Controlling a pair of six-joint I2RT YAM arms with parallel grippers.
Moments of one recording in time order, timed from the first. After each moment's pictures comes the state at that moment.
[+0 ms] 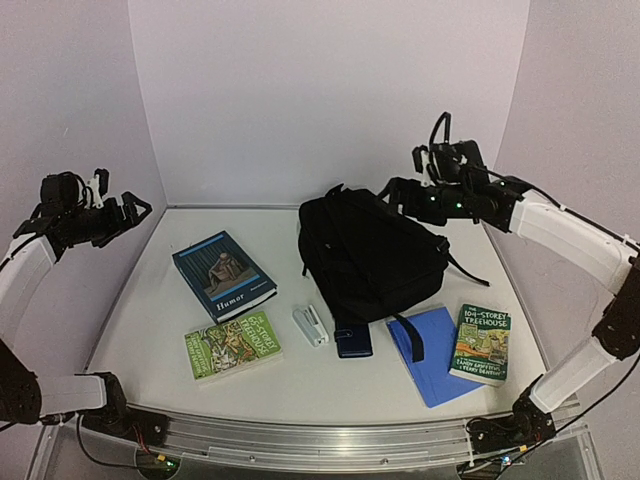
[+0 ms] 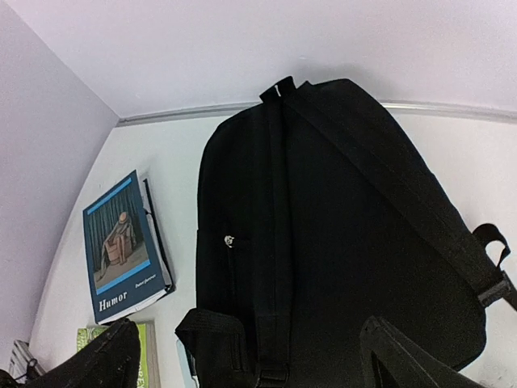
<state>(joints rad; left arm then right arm) 0.17 1.04 1.00 -0.47 0.48 -0.31 0.61 1.53 1.43 -0.46 0.04 0.46</state>
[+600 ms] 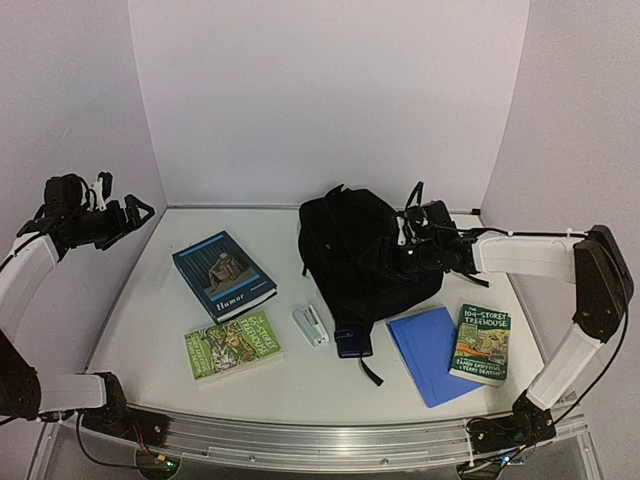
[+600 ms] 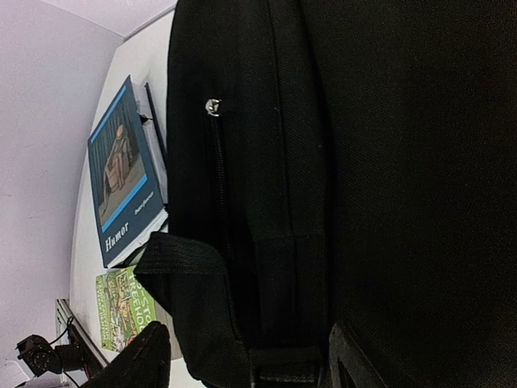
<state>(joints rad) 0.17 1.07 0.99 -0.46 0.51 -0.31 0.59 1.65 1.09 -0.14 -0.26 0.68</state>
